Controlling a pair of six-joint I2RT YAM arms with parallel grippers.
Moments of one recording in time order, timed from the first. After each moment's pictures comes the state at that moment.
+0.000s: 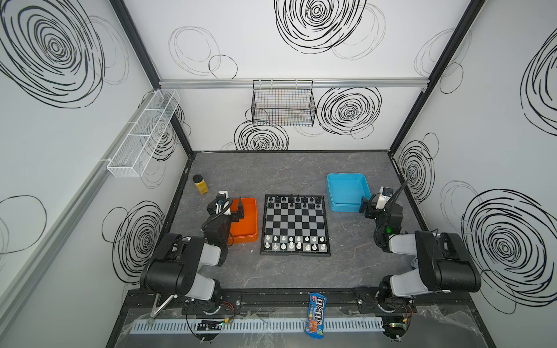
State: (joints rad) left arm -0.10 1.49 0.17 1.23 -0.14 0.02; right arm -0.08 1.46 0.29 0.86 0.03 0.09
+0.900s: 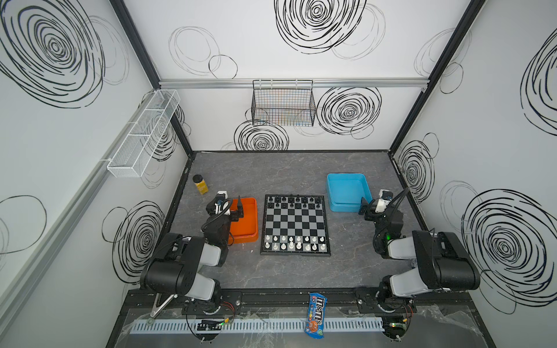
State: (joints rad) left arm -0.10 1.49 0.16 1.26 -0.16 0.02; right arm -0.07 1.48 0.21 1.04 0.03 0.06
